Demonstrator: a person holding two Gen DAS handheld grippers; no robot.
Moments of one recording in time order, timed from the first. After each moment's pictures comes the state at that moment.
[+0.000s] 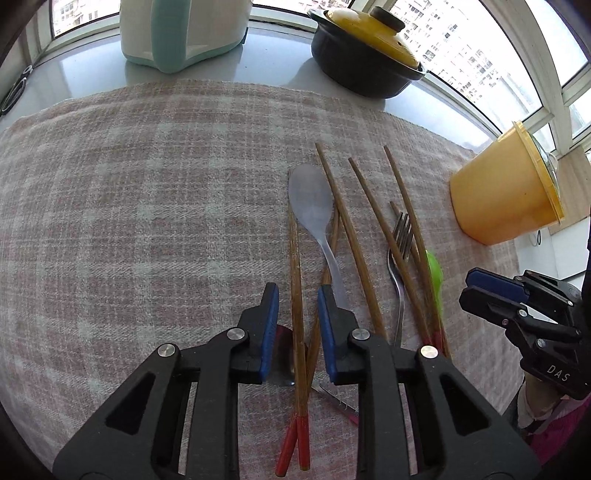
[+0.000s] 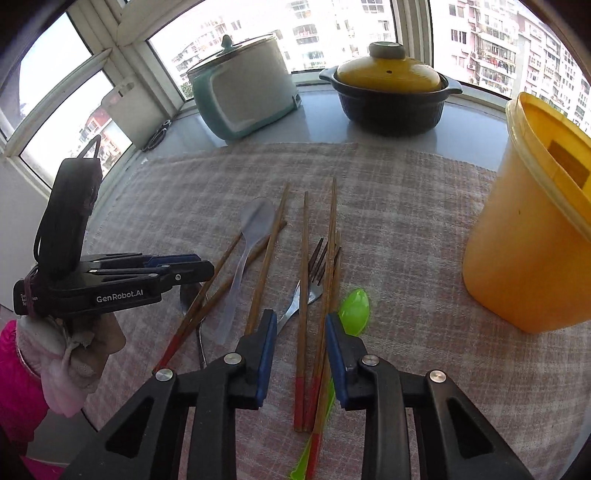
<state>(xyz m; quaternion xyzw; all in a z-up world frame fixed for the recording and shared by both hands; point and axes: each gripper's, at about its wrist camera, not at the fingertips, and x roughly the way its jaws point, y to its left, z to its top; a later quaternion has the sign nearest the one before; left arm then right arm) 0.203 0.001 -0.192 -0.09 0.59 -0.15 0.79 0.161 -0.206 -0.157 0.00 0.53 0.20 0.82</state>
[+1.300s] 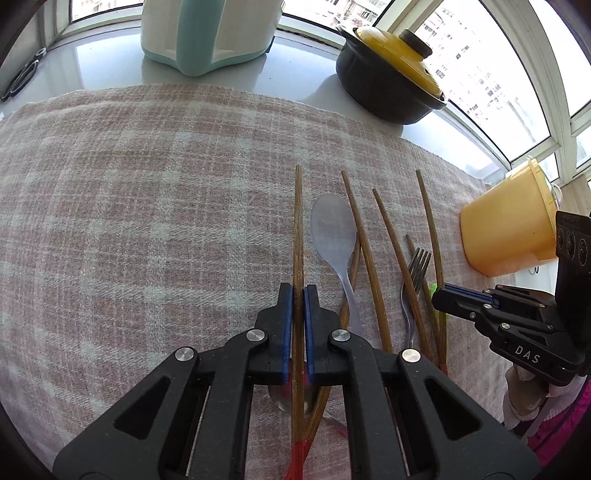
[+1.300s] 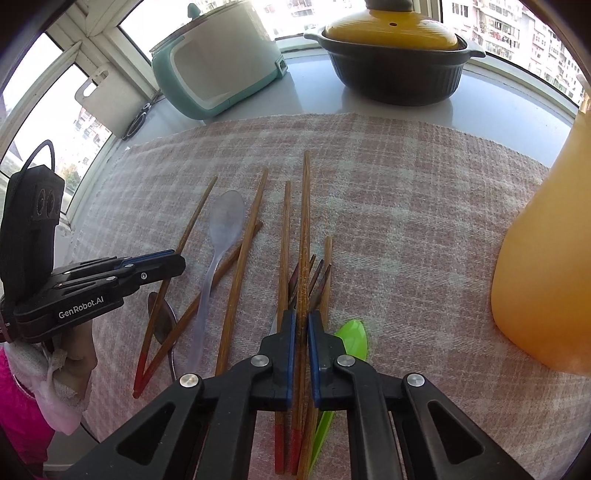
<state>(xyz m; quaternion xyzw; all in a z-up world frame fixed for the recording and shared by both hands) 0.223 0.013 -0.198 -0.14 0.57 -0.13 0.80 0.208 -0.201 -0.190 0.02 0.58 0.20 0.79</state>
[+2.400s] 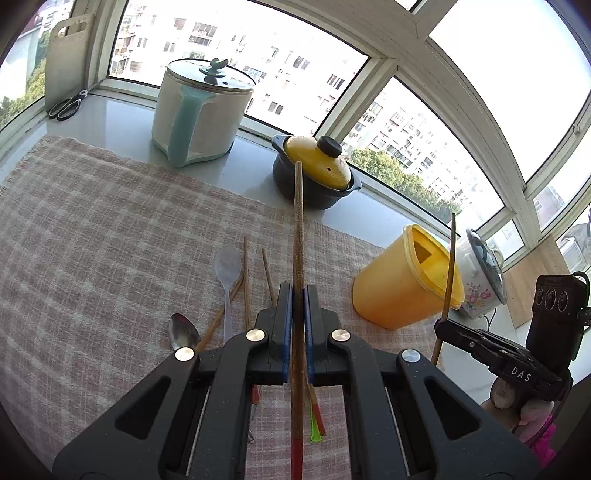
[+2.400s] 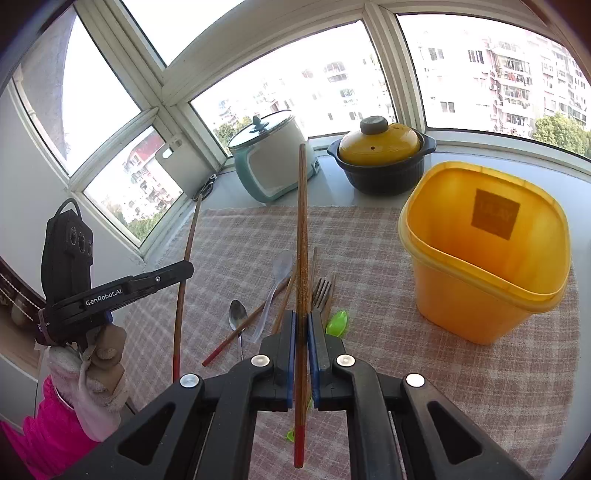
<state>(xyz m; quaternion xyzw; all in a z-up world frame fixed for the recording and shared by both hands) 0.120 -0.034 -0.072 -0.22 0.41 -0.11 0.88 0.125 -0.298 -0.070 0.07 0.45 0.28 0.85</state>
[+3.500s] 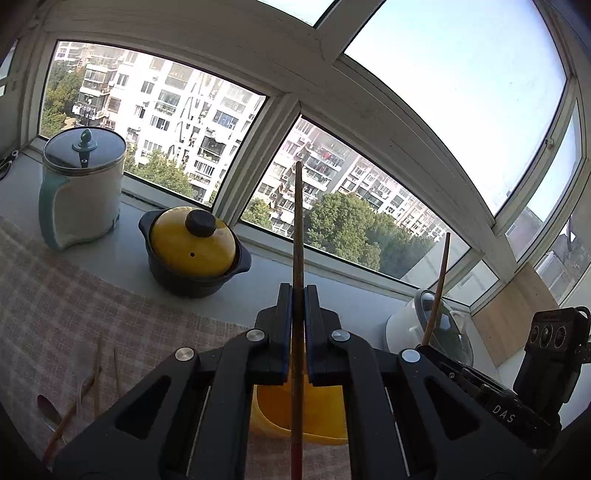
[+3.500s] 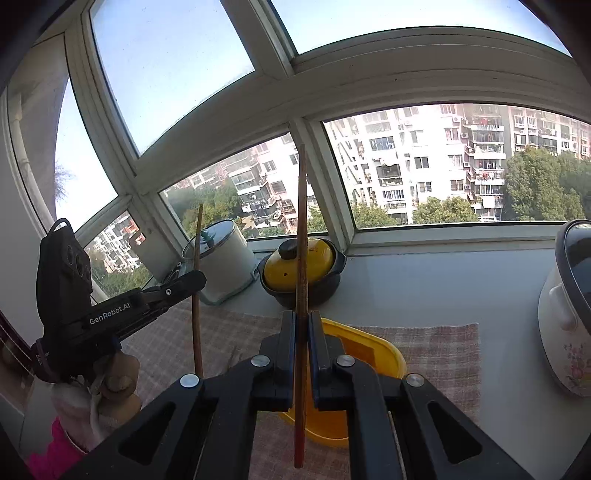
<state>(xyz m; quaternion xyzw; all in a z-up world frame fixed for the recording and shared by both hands) 0.223 -0.183 0.000 -0.24 0.31 -0.15 0.91 0.189 -0.421 0.014 0.10 0.33 0.22 0.91</state>
